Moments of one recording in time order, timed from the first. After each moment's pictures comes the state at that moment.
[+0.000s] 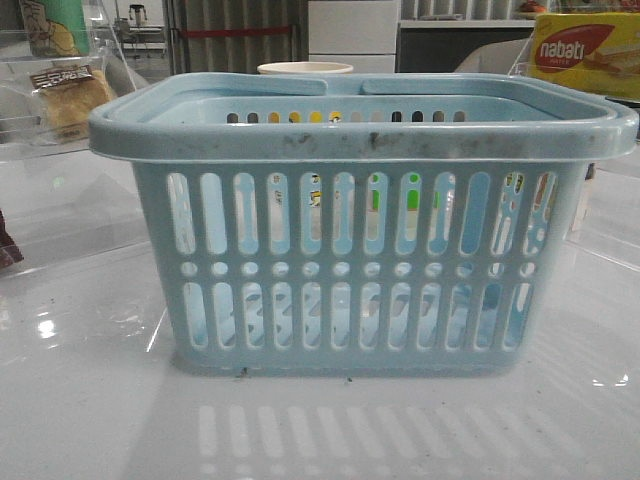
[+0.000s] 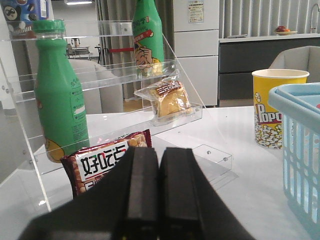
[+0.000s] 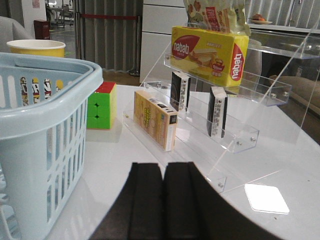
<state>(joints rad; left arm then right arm) -0.05 -0.01 0.01 0.03 -0.01 0.03 0.00 -0.01 0.03 0.04 0.02 -0.06</state>
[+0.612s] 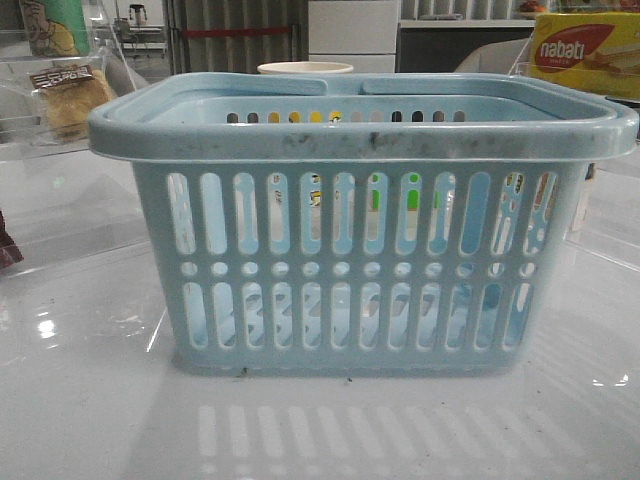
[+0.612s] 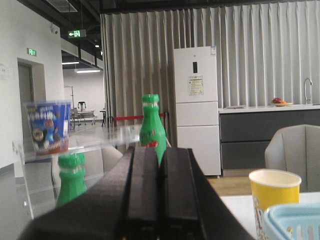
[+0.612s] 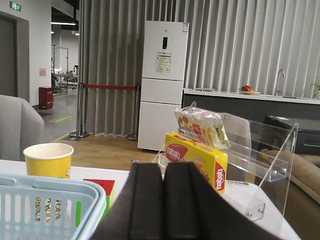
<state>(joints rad) -0.05 0.07 -0.41 0.03 0.09 0.03 0.00 0.04 -0.43 0.04 0.21 -0.06</state>
